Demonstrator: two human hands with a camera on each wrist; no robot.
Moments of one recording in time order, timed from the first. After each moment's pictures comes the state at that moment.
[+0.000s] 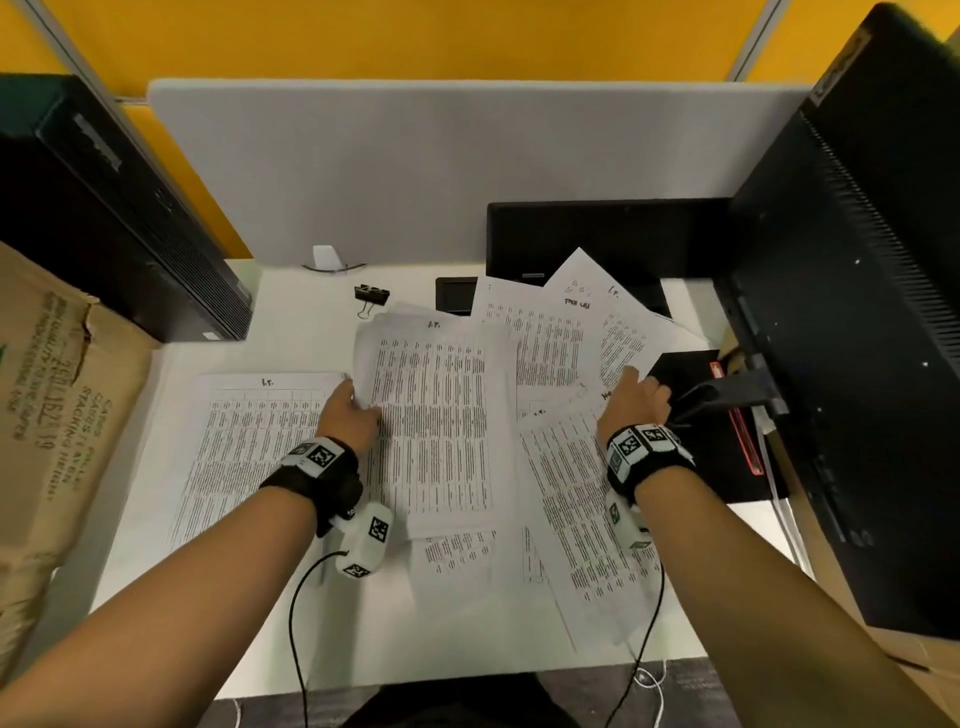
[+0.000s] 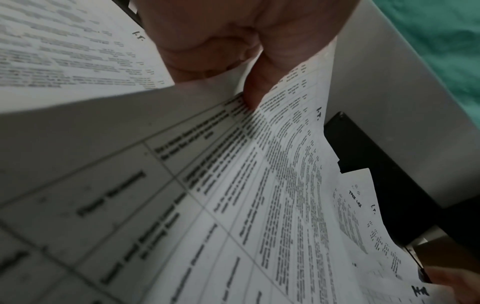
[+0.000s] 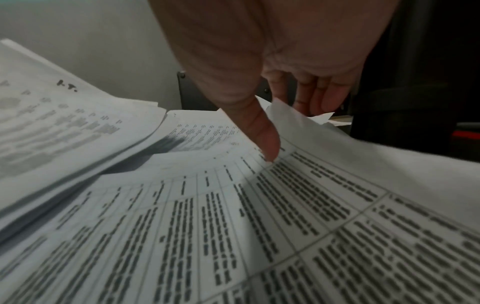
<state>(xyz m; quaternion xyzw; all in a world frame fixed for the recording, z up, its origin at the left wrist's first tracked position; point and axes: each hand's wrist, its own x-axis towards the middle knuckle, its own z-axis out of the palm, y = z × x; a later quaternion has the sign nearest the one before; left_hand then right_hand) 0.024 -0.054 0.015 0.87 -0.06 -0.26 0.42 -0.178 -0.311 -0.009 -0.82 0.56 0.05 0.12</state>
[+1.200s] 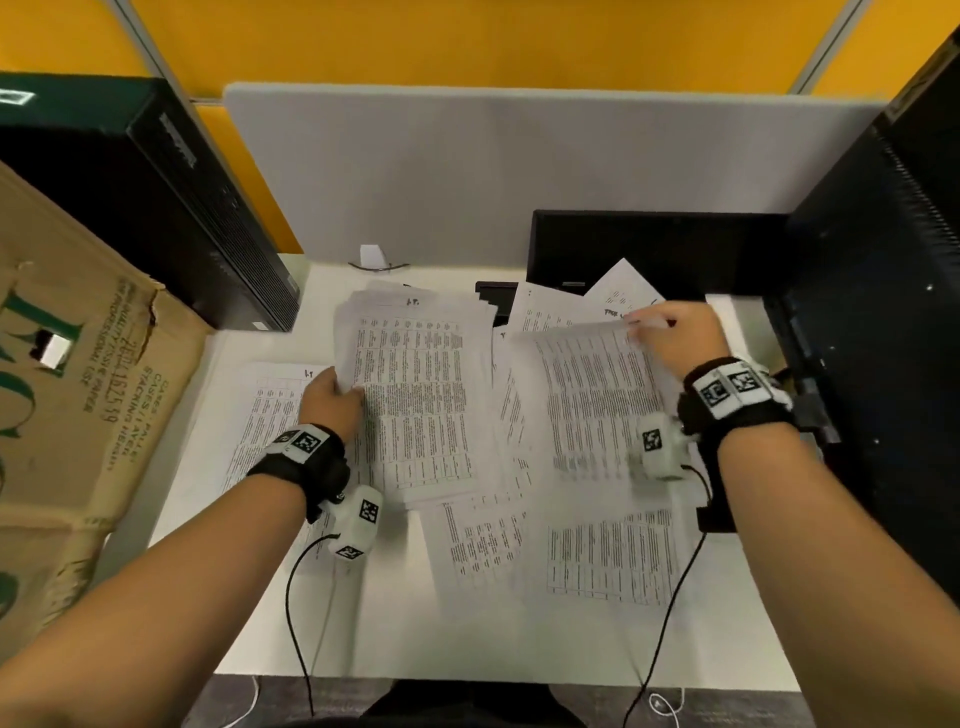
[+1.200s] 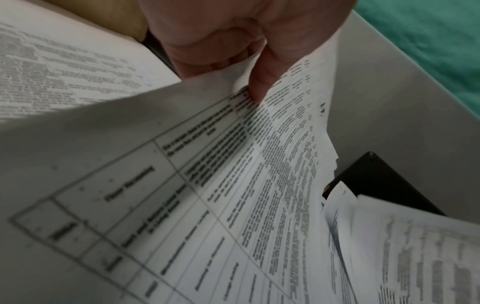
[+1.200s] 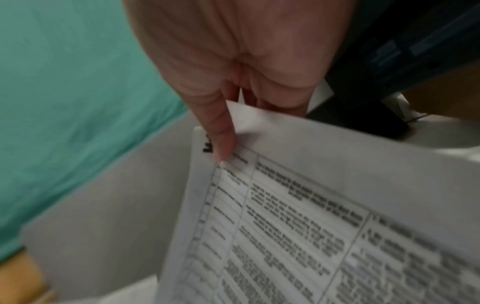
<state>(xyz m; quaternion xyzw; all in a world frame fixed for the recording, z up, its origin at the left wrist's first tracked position) 0.059 -0.016 0.030 0.88 -0.01 -0.20 0.44 -0.139 -0.347 0.095 -0.81 0.39 -0.15 0.41</state>
